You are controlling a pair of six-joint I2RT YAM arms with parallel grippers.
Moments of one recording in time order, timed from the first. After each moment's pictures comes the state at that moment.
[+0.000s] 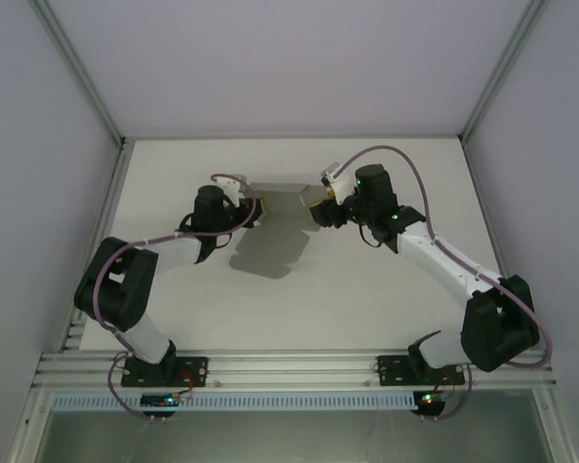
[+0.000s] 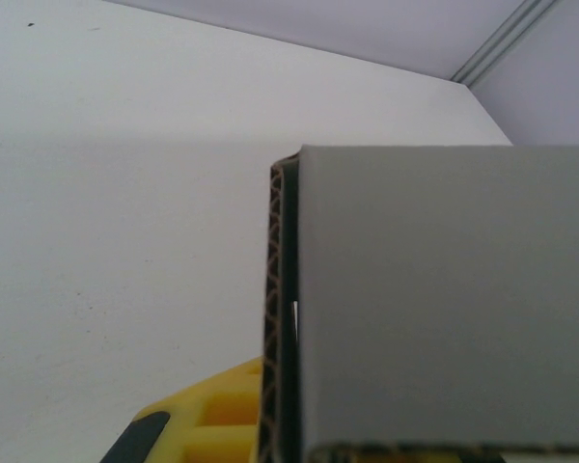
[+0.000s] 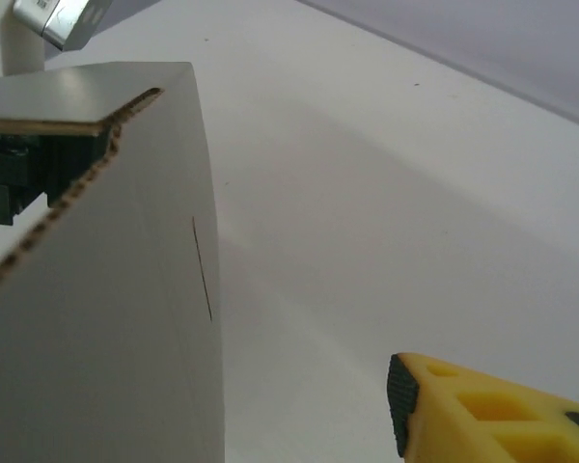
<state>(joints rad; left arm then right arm) -0.41 1.64 0.77 0.49 0.32 -0.44 0.47 1.39 1.03 -0.19 -0.32 -0.11</state>
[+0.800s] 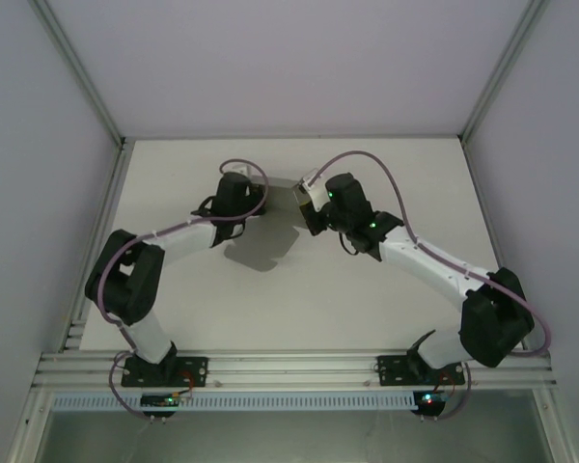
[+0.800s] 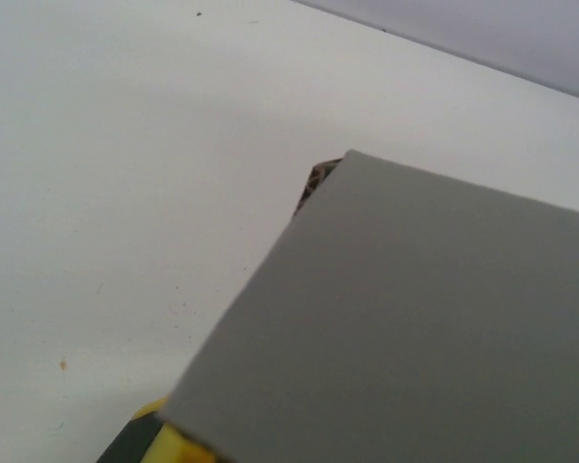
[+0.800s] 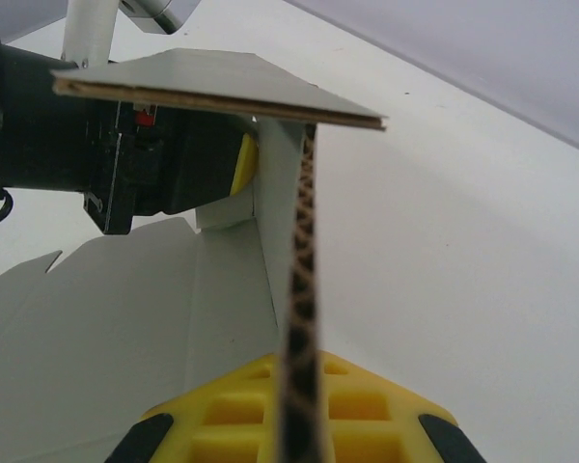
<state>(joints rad) -0.50 1.71 1.01 0.13 -0.10 -0.56 0.66 1.41 1.06 -0.18 -0.04 -0.07</state>
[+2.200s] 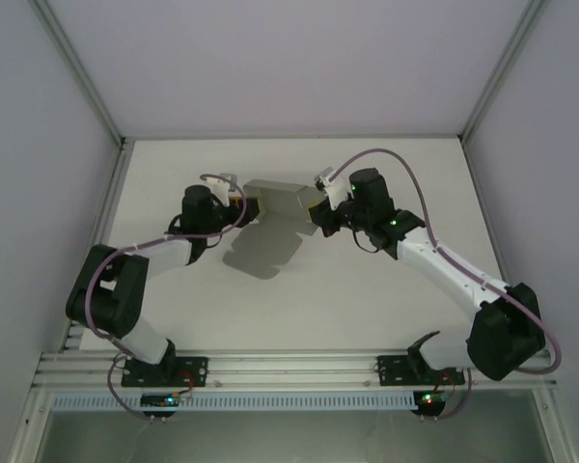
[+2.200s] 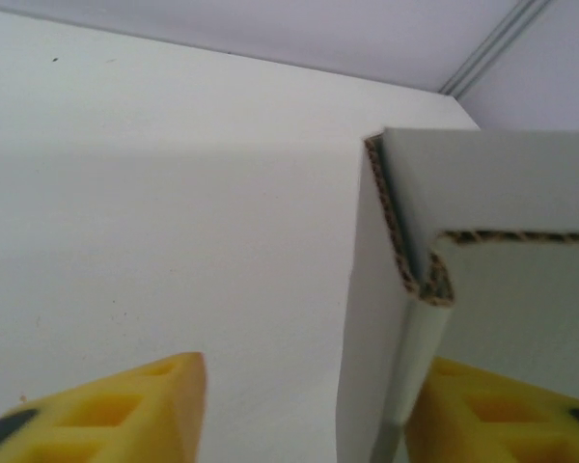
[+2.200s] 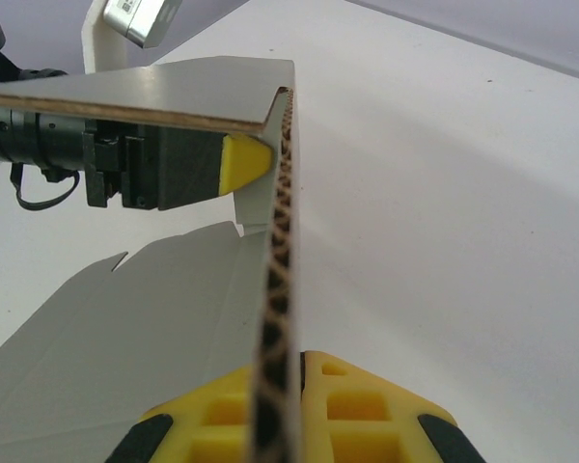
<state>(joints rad) -0.34 1.59 0.74 0.49 0.39 -0.40 0.54 1.33 1.03 -0.23 -0.36 -0.01</state>
